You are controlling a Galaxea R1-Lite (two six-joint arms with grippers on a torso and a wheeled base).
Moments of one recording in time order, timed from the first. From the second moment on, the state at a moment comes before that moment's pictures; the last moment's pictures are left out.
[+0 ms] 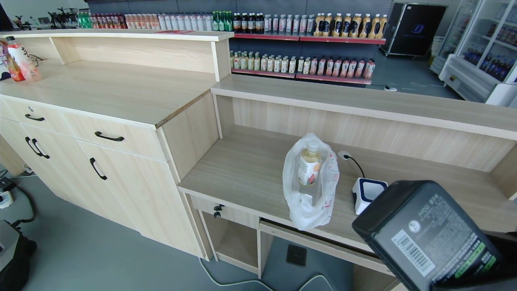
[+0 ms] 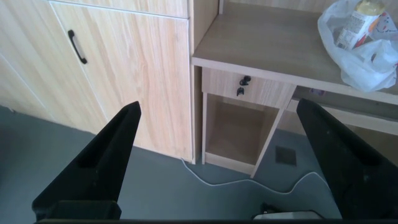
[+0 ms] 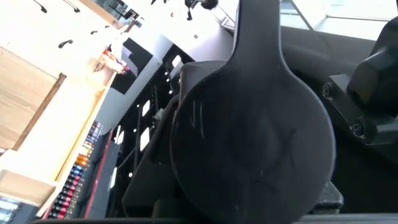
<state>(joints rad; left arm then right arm) 0.00 0.00 0.00 0.00 -0.06 0.01 0.54 1.16 -0.43 -0.75 1.04 -2.52</state>
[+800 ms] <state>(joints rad) 0.00 0.00 0.00 0.00 -0.06 0.01 -0.14 1.12 -0.44 -0.68 0.77 -1.46</state>
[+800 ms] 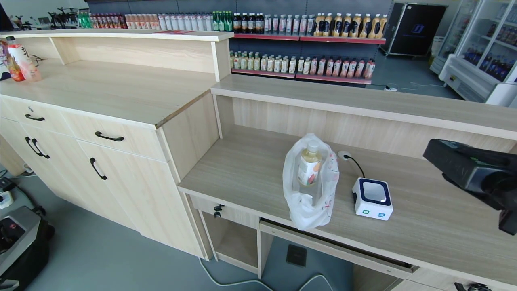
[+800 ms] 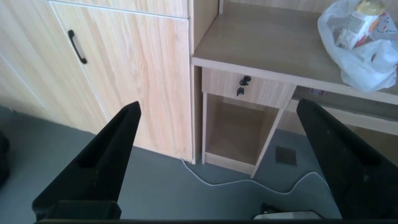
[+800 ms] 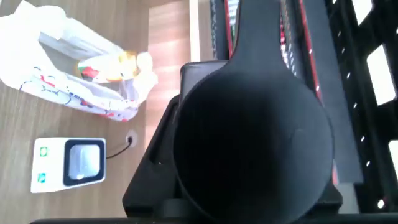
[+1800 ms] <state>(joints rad) 0.00 0.00 0.00 0.00 -0.06 0.01 -0.39 1.25 -0.50 -0.63 0.55 -0.29</state>
